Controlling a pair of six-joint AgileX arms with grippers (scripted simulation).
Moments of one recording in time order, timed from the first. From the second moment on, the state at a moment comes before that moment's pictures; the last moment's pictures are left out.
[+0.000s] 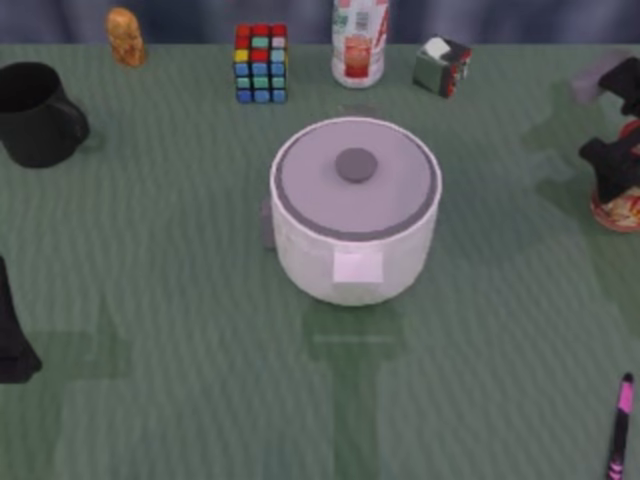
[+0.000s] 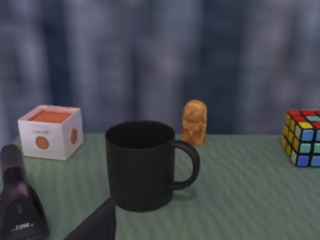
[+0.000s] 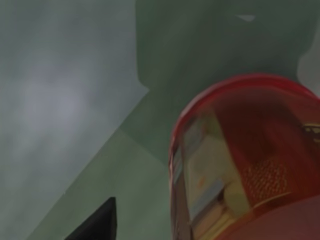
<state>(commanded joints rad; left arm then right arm) 0.00 0.00 0.00 0.00 0.00 0.00 0.00 2.42 2.11 -1.27 0.01 -0.67</state>
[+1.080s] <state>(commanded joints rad) 0.00 0.00 0.00 0.00 0.00 0.00 0.00 2.42 2.11 -1.27 0.01 -0.67</state>
